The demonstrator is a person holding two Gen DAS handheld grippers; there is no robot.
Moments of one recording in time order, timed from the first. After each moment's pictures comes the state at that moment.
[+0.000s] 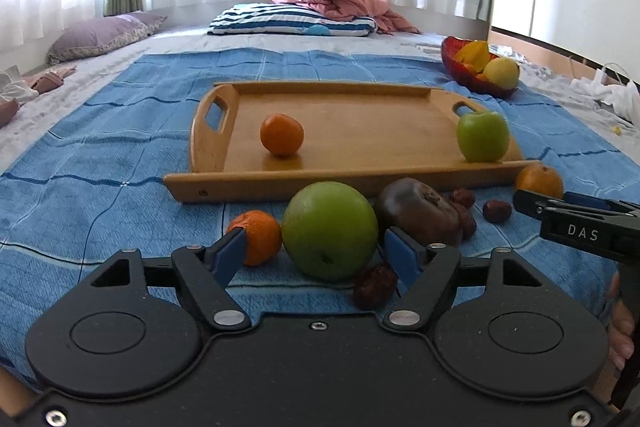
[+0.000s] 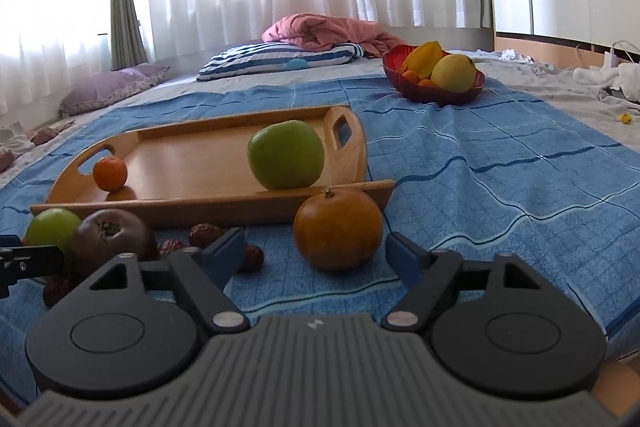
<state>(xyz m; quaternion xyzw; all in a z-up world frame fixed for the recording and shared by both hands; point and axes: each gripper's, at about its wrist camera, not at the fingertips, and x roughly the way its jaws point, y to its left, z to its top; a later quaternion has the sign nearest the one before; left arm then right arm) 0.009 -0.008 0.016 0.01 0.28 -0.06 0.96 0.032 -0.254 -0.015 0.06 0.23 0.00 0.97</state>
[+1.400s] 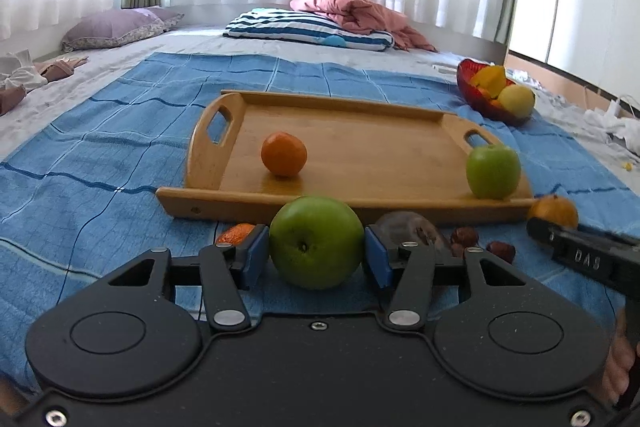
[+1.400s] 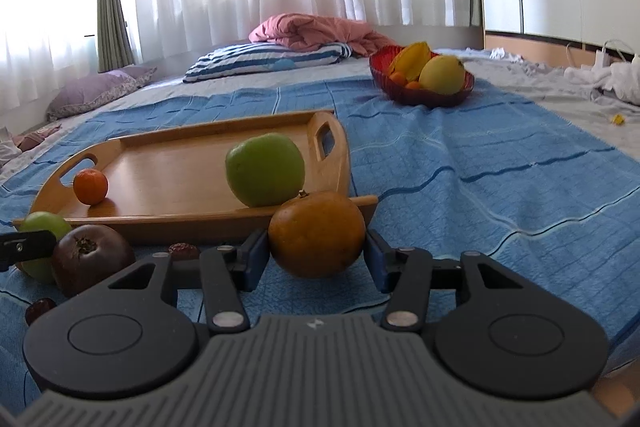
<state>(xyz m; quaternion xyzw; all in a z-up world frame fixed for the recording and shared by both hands) 0.024 -0.011 0.020 -0.03 0.28 -0.05 0.96 0.041 -0.261 -0.011 0.06 0.23 -0.02 0.97</state>
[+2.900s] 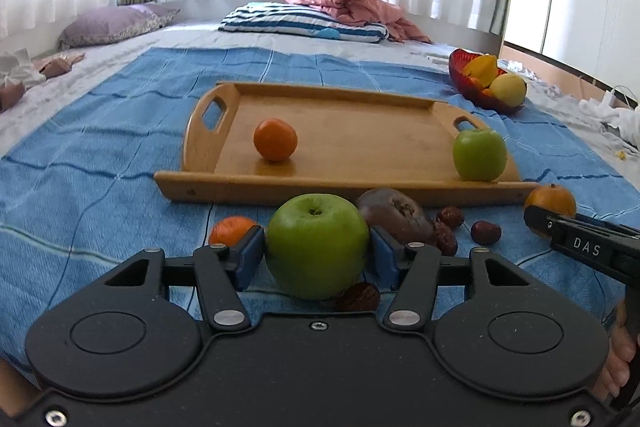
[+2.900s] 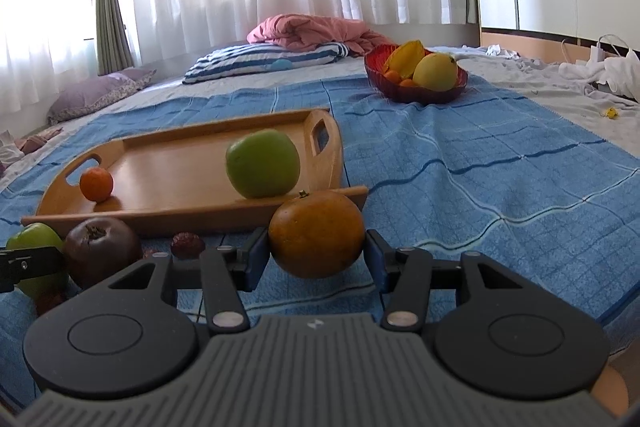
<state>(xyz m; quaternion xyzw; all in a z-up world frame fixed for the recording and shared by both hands) 0.012 -0.019 0.022 -0.03 0.28 -0.05 0.96 0.028 -0.265 -0.008 0.07 0.23 -0.02 0.97</state>
